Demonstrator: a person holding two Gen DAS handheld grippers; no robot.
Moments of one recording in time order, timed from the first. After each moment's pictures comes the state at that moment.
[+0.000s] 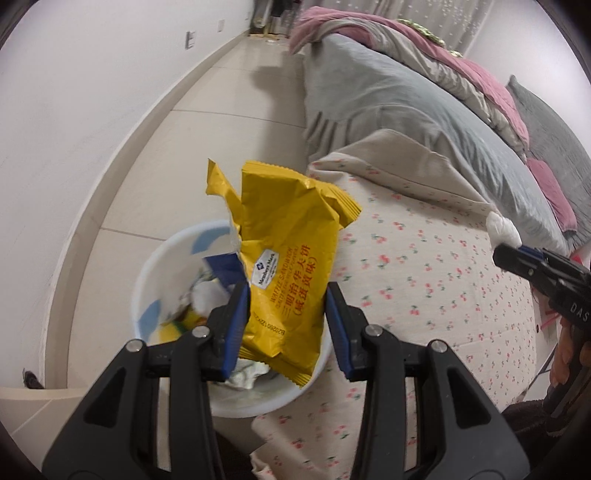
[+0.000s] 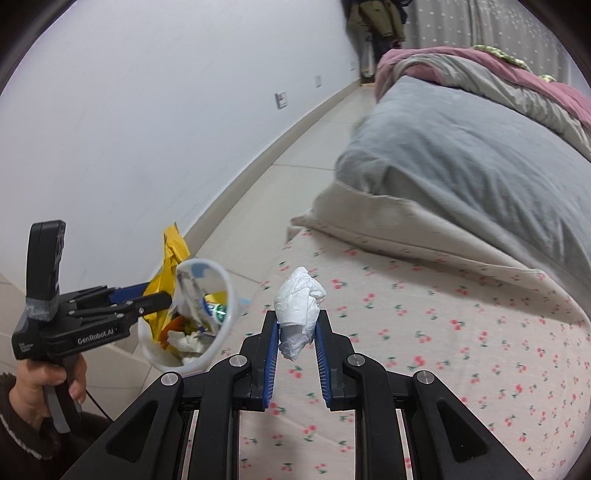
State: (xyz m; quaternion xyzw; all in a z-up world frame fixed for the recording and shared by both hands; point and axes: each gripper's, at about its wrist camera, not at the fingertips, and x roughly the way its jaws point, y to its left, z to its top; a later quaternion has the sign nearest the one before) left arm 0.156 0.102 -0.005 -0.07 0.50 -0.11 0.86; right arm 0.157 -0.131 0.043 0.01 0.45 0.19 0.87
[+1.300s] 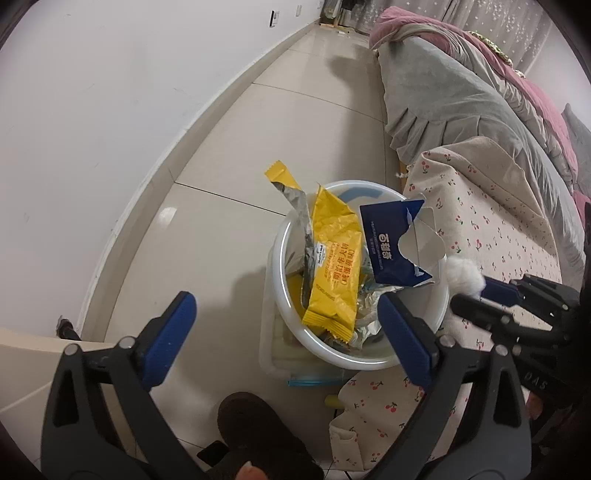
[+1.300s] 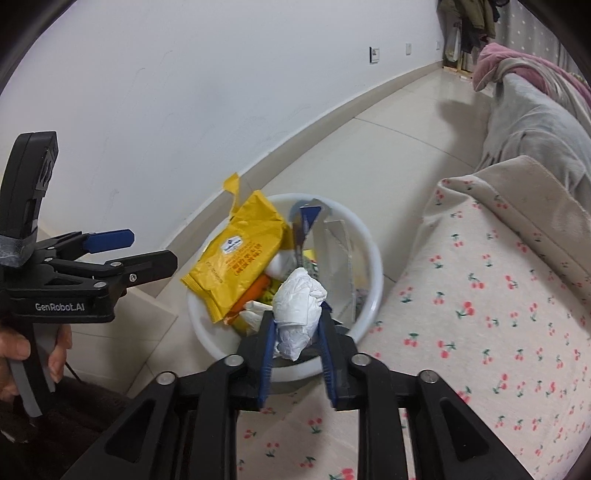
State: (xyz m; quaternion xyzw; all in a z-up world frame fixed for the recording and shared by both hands) left arm 0.125 0.198 -0.025 -0.08 0.53 0.00 0.84; right arm 0.155 0.020 -0.035 -0.07 0.50 0.29 0.81
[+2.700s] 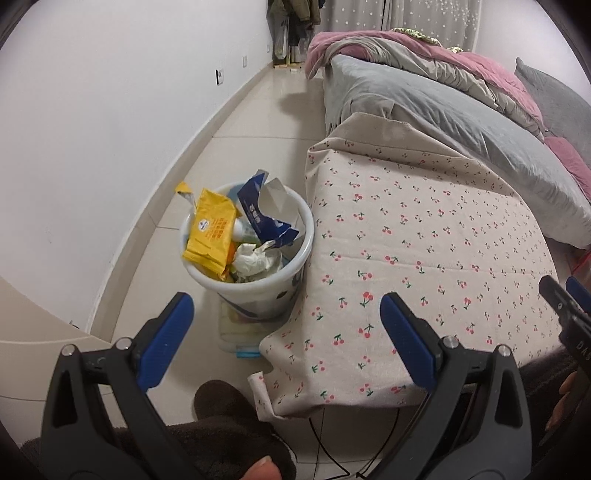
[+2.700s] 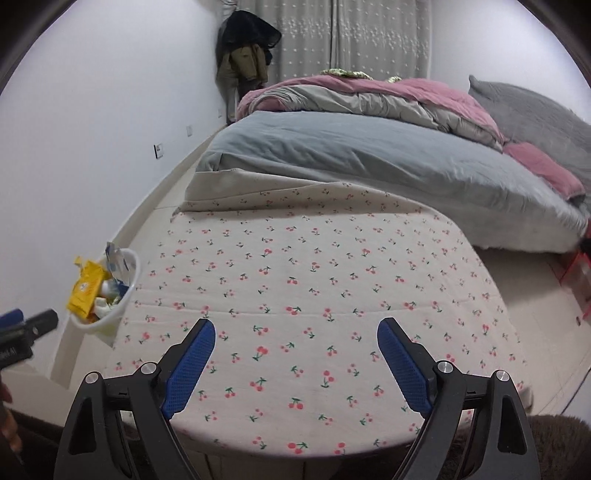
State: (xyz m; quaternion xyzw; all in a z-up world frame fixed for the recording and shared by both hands) left arm 0.004 0.056 0.032 0.01 0.44 -0.03 0.90; right arm -0.041 -0.206 0.028 0.05 0.36 -0.08 0.93
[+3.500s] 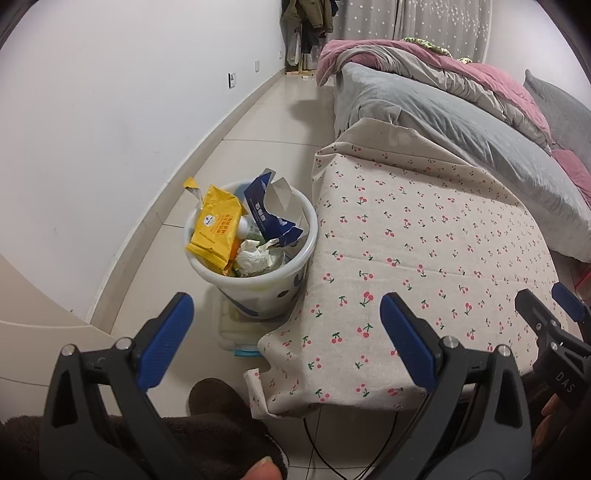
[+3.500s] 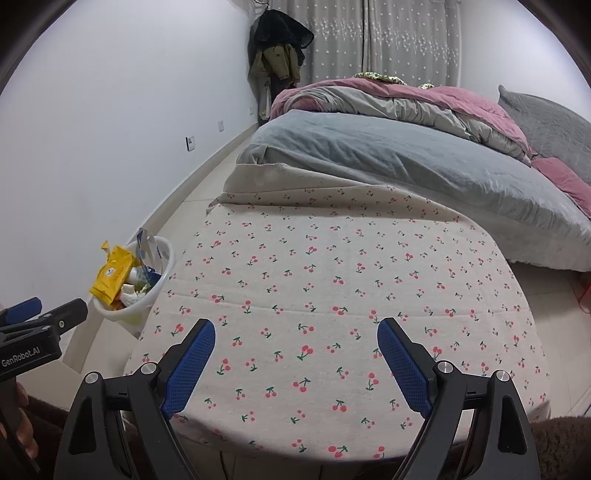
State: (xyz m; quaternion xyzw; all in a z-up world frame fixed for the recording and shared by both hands) left arm -0.009 0.053 0.027 0.00 0.43 0.00 0.90; right arm -0.040 -0.170 0.017 0.02 0.36 -0.03 0.93
